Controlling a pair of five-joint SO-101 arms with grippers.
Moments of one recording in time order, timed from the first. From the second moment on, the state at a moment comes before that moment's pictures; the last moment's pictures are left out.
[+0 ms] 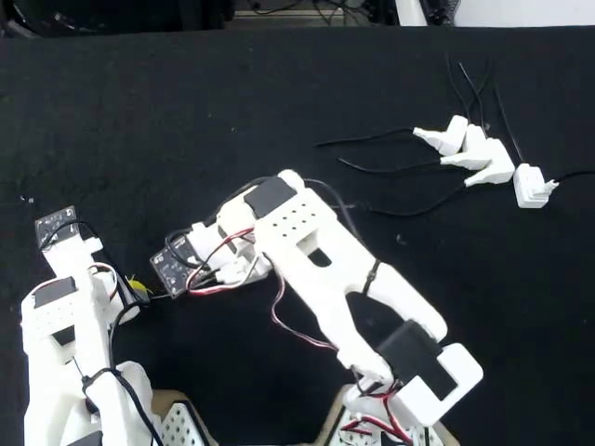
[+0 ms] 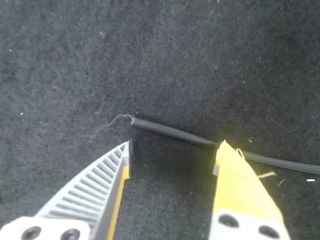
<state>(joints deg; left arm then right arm) -30.8 -42.9 72.1 53.7 -2.5 -38.0 -0.7 16.3 70.9 87.7</state>
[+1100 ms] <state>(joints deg) -30.8 -42.9 72.1 53.7 -2.5 -38.9 3.2 18.9 64.9 88.3</state>
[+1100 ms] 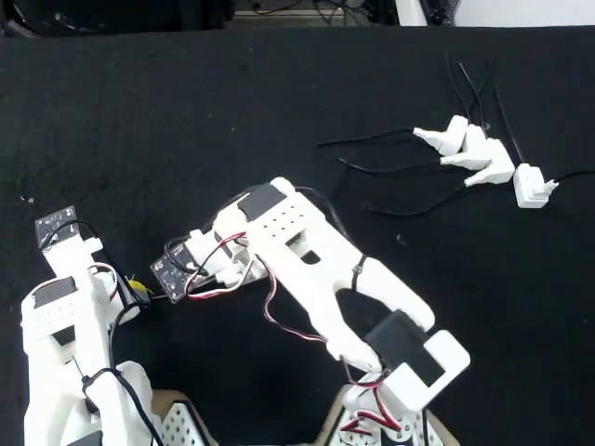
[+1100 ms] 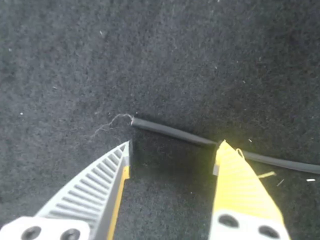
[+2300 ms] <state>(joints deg) -30.8 -42.9 72.1 54.7 -2.5 -27.3 47.5 -34.1 93.9 90.1</state>
